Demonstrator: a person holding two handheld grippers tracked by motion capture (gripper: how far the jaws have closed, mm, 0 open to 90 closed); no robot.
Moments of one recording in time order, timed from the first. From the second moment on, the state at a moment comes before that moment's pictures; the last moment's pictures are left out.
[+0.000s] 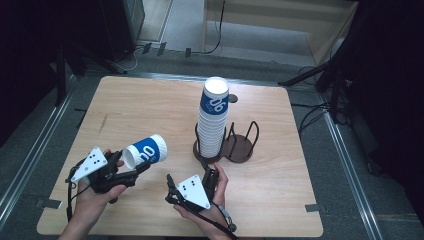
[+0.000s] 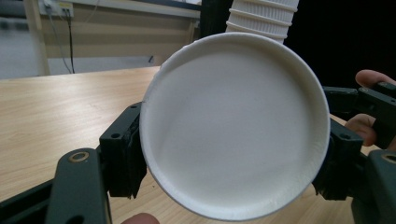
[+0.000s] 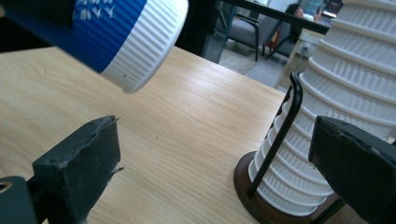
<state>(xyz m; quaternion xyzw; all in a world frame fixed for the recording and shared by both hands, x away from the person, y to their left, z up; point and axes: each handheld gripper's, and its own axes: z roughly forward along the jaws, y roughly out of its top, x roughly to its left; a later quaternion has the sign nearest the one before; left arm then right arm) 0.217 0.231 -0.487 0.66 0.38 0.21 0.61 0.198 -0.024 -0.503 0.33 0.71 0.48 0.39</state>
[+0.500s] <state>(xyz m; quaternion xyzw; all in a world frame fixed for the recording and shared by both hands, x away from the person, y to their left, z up) 0.218 0.232 -0.493 0.64 0.36 0.24 0.64 0.201 -0.020 -0.483 0.44 0.64 0.55 0.29</state>
